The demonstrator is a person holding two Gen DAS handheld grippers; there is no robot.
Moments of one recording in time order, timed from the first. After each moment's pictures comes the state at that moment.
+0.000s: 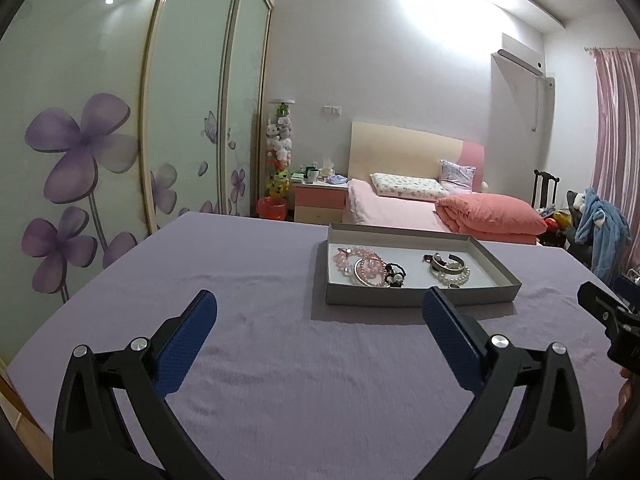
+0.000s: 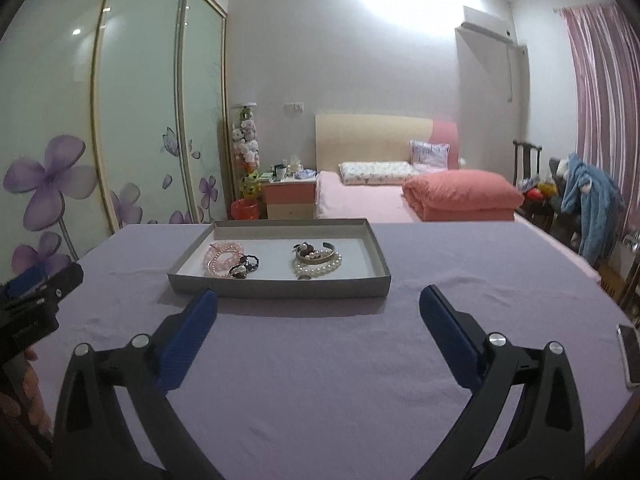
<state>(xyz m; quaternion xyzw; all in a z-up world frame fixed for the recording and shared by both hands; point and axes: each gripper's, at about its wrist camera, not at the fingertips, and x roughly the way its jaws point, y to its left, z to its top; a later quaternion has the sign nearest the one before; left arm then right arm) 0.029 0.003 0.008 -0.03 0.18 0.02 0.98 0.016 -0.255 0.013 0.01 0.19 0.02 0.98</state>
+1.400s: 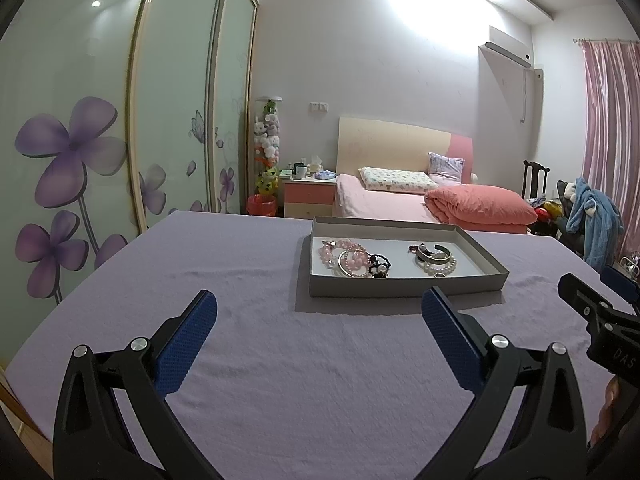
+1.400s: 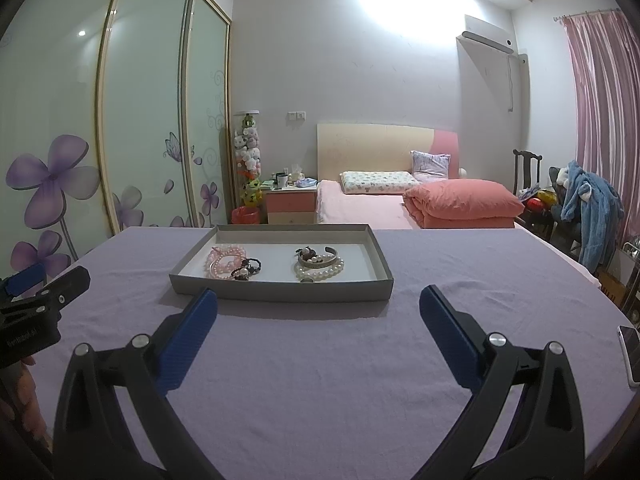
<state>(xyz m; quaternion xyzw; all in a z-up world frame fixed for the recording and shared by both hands) 0.019 -0.012 0.005 -0.02 0.19 0.00 0.98 0.016 -0.252 0.006 0.01 0.18 0.02 0.98</state>
